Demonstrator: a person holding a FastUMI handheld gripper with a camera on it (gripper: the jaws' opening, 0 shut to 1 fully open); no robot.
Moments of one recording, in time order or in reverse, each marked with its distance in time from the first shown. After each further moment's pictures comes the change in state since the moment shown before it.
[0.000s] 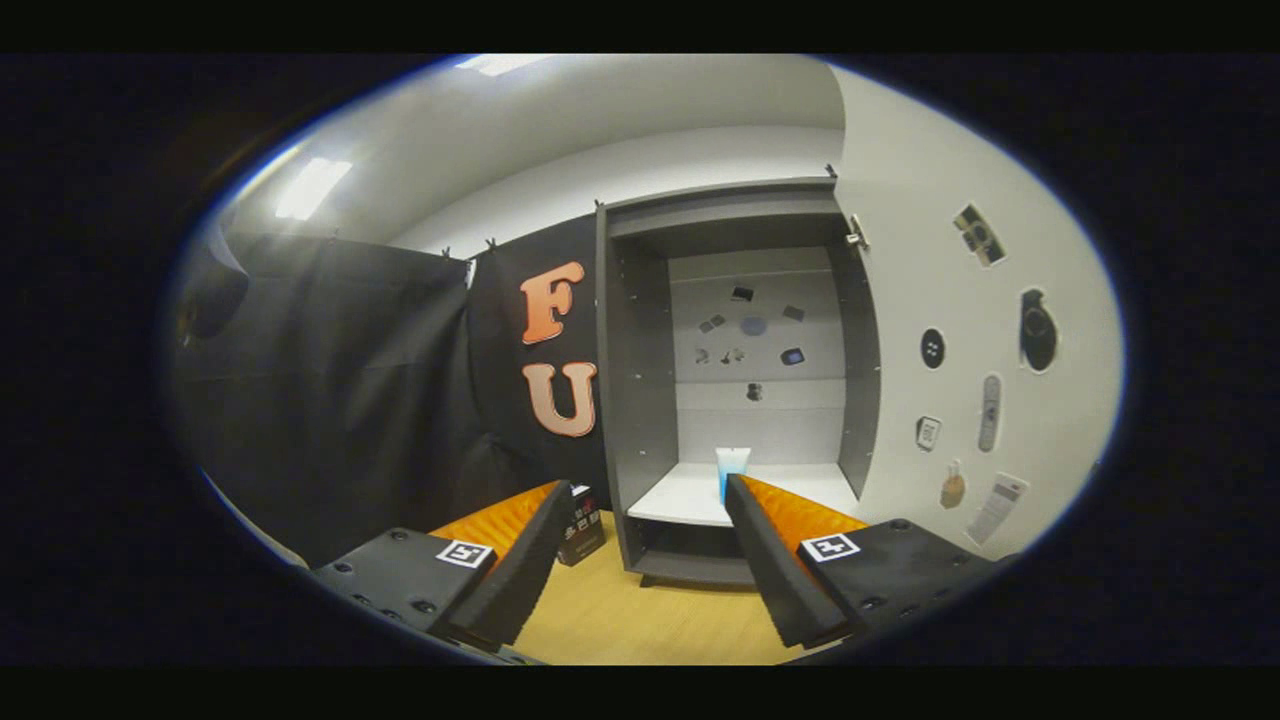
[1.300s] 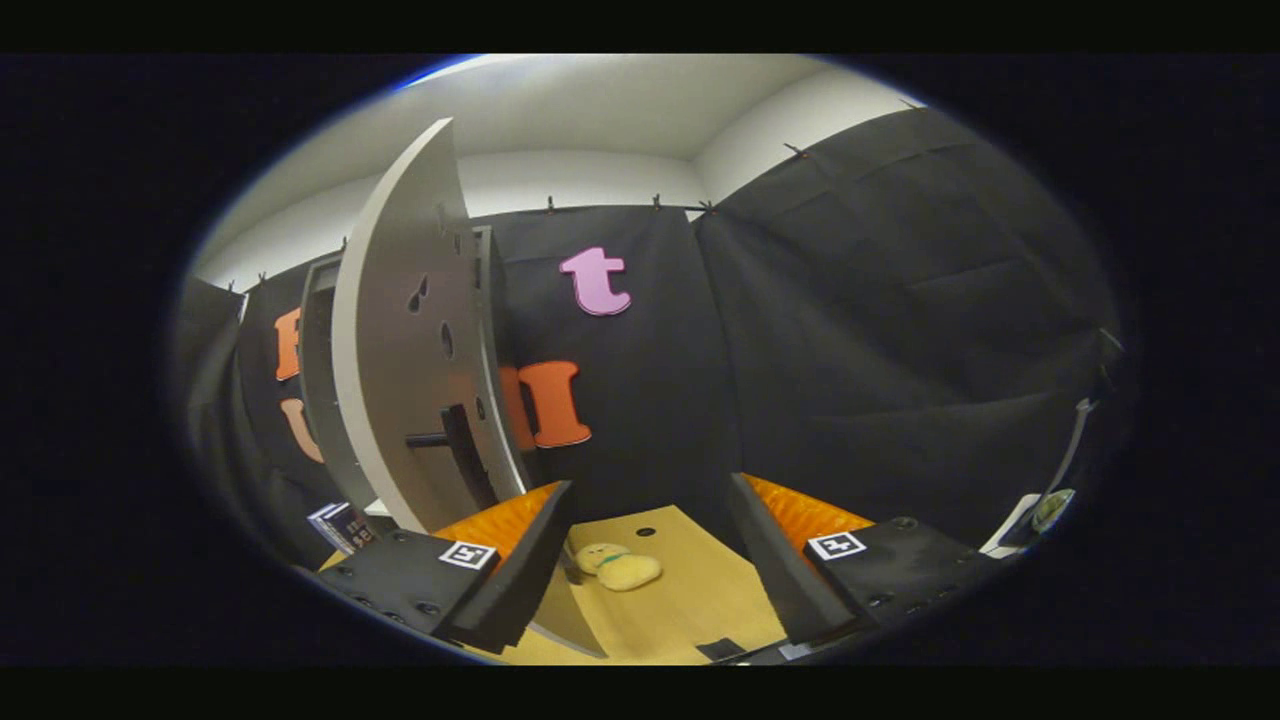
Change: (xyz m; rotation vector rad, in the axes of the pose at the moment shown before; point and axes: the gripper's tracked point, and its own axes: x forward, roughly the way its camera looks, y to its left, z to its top) arm -0.183 -0.271 0.001 0.105 -0.091 -0.682
